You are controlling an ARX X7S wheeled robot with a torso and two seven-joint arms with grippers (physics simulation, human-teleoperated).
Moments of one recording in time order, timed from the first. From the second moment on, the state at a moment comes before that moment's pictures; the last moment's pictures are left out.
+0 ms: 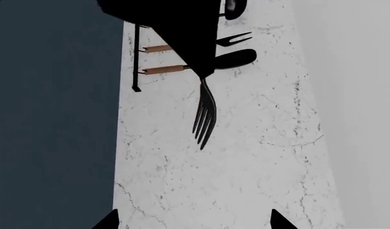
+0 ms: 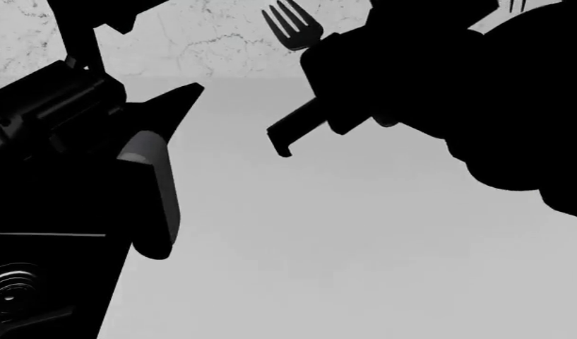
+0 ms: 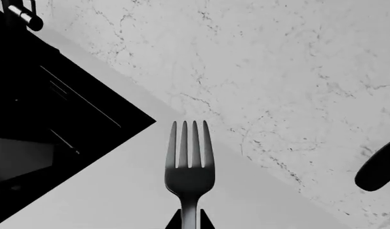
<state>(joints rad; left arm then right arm) -1.32 -0.62 1.05 0.18 0.42 -0.30 0.39 1.63 0.59 -0.75 -0.01 1.27 1.25 0.19</state>
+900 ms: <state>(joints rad) -1.31 -0.61 1.07 0.14 0.43 -0.27 0.39 1.59 0.51 -0.85 0.07 1.18 1.15 0.06</state>
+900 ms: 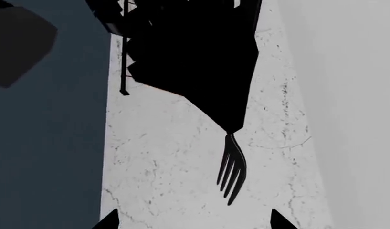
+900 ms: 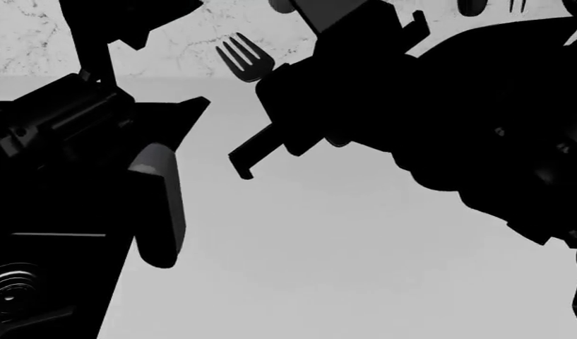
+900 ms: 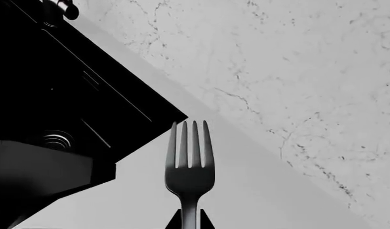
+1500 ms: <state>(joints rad) -1.29 -0.60 1.10 0.10 0.44 -0.25 0.38 1.59 0.52 -0.84 0.01 1.22 1.15 0.06</state>
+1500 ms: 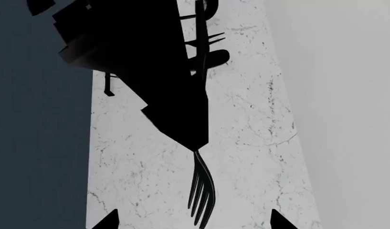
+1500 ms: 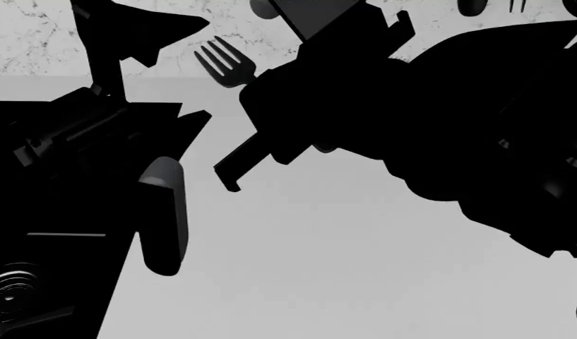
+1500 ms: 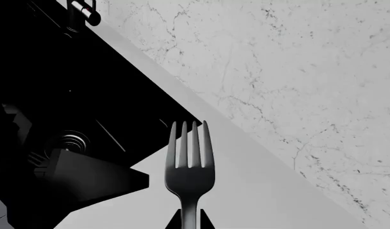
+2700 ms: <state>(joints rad) -1.30 -0.61 1.14 0.03 0.55 -0.15 0.29 1.62 0.51 -0.82 -0.09 1.35 1.20 0.11</state>
